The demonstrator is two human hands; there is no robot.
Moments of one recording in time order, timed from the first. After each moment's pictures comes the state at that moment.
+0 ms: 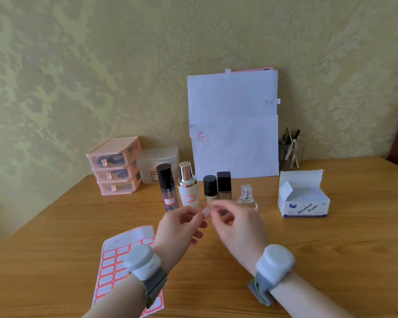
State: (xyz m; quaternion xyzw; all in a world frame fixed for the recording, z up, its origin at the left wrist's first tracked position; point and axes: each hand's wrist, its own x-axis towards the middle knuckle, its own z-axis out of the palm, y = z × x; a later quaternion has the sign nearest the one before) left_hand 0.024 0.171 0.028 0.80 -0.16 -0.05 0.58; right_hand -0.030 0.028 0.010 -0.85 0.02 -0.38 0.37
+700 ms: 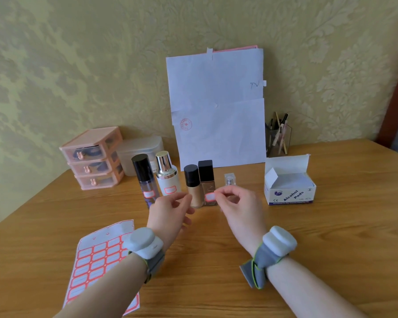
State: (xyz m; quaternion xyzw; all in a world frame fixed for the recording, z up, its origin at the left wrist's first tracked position) left_hand 0.059 0.135 0.003 0.84 -0.13 0.00 0.53; right_hand -0.023 -0.010 0.001 -0.77 0.12 -0.33 0.53
